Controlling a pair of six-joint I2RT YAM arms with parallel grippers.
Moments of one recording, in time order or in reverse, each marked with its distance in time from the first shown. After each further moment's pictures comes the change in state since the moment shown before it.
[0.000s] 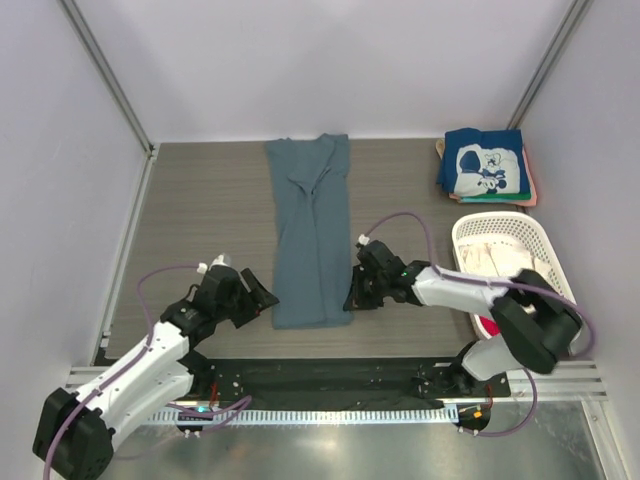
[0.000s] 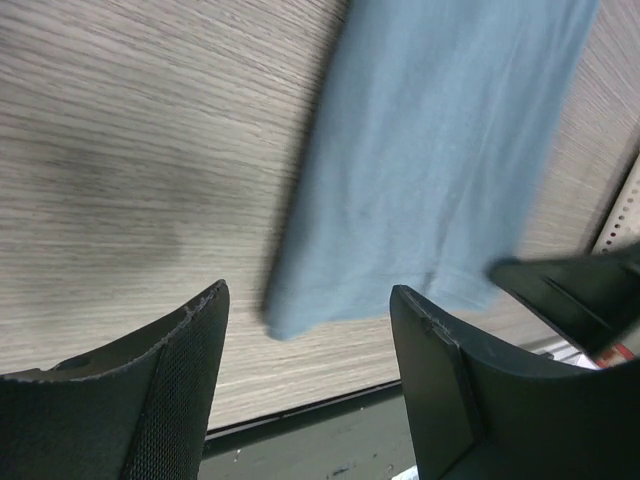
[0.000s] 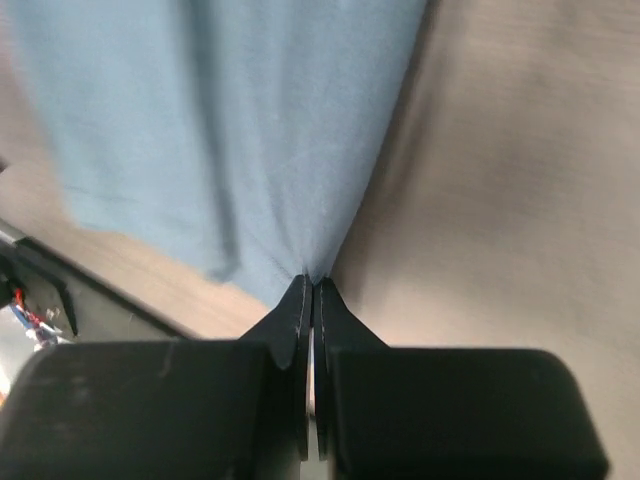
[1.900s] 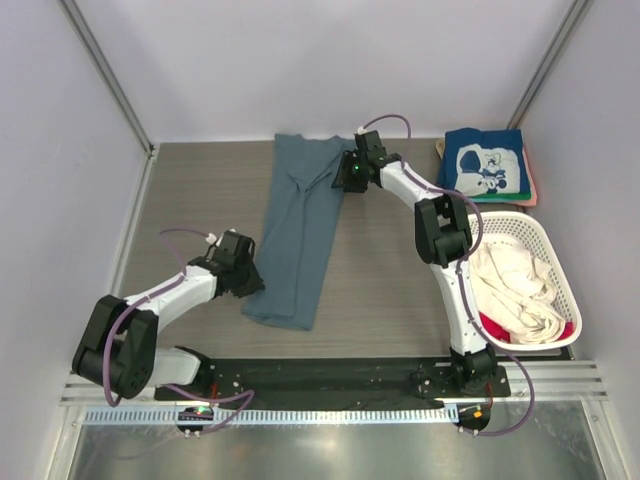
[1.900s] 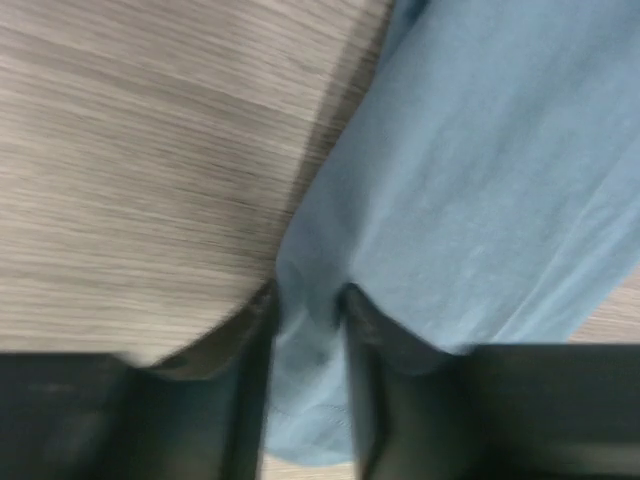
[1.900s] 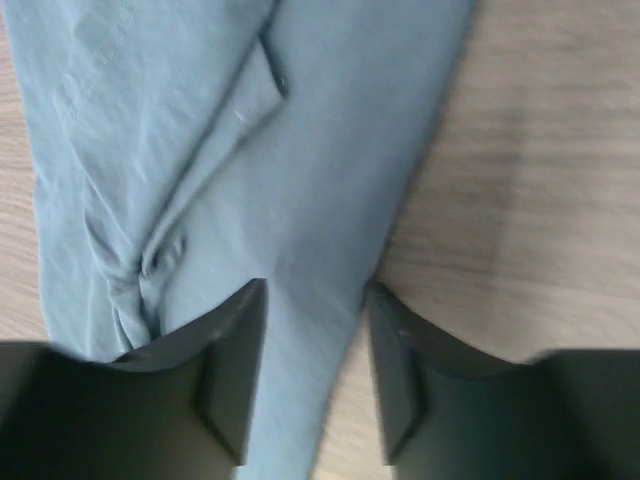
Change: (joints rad) left arm 0.127 0.560 0.261 0.034 -0.109 0.258; right arm -0.409 0.984 1.375 -0.235 0.004 -0.242
